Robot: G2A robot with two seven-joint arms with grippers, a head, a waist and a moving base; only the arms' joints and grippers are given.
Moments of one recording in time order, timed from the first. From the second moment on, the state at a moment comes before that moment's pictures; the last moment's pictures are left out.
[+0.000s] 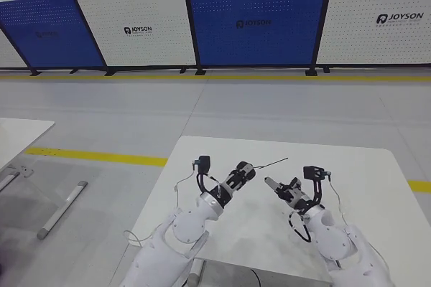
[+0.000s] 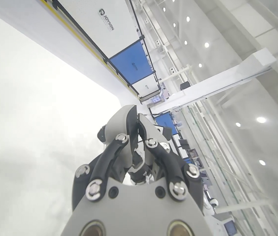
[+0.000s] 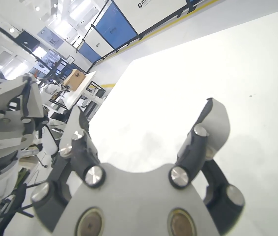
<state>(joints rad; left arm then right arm) 1.44 -1.27 -1.17 -1.79 -0.02 0.02 -0.17 -1.27 -1.30 1.09 -1.48 -0.60 -0.12 0.32</state>
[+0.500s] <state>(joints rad) 1.44 -1.27 -1.14 -1.77 0.01 0.02 -0.10 -1.28 -1.30 1.11 -1.47 -0.46 -0.16 0.35</state>
